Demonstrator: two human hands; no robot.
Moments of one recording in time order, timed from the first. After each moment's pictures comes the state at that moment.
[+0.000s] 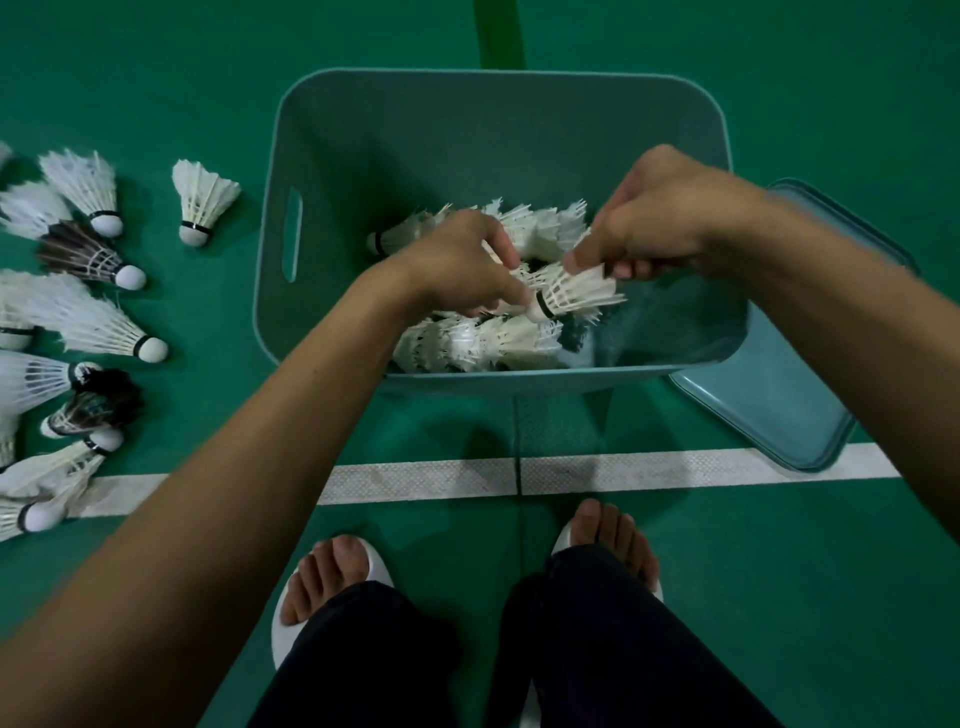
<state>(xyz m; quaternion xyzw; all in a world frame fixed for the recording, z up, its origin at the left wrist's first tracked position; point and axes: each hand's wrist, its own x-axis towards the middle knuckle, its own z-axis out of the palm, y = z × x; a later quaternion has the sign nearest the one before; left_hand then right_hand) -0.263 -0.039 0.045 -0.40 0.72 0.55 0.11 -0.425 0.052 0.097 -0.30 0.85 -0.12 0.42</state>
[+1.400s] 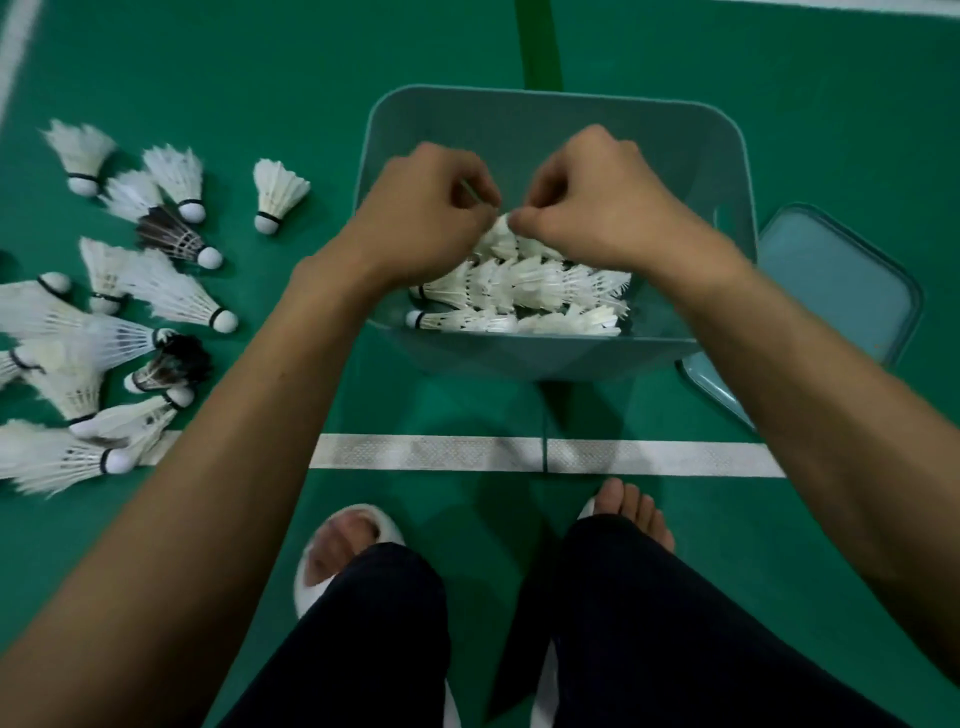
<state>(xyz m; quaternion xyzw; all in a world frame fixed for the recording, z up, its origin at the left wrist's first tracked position) -0.196 -0.049 0.101 -0.38 0.84 0.38 -0.09 -0.345 0.037 0.122 -0.50 0.82 -0.16 0.24</state>
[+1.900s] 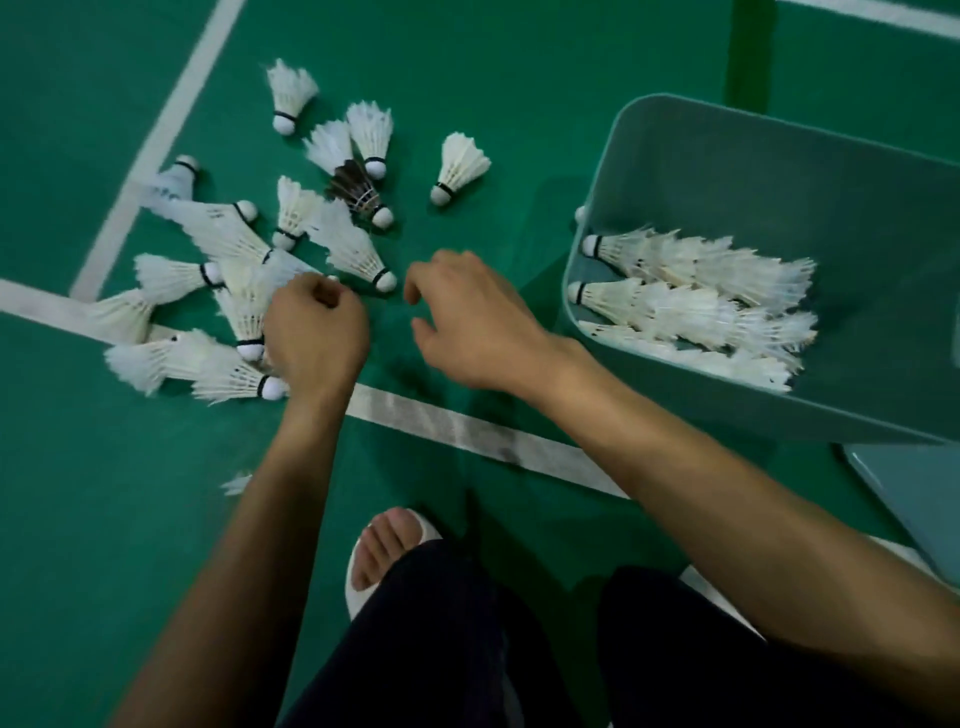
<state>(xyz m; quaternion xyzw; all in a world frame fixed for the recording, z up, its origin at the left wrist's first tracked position) 0.030 -0.060 0.005 -0.79 0.50 0.24 -0.25 -0.127 -0.030 0.055 -0.74 0.62 -0.08 0.25</state>
